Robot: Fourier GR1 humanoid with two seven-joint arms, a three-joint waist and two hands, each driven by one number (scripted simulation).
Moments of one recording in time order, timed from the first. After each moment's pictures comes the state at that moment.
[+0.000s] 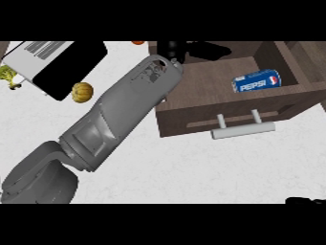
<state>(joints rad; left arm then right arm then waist) -1.41 0.00 -0.64 -0.38 0.58 0.79 -0.07 0.11 -0.08 -0.24 -2.17 -0.04 0.20 0.13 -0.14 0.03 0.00</state>
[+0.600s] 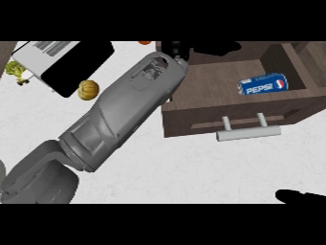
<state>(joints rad) -1.42 0.00 -0.61 -0.42 0.68 0.80 -0.11 0.06 -0.16 -0.16 -2.22 0.25 0.20 0.05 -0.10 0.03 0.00</state>
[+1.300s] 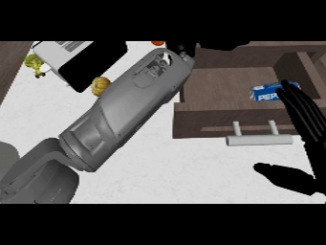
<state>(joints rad) -1.45 0.00 -0.61 -0.44 0.71 0.84 -0.11 -0.02 -0.25 0.05 -2.04 0.78 0.11 0.00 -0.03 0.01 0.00</state>
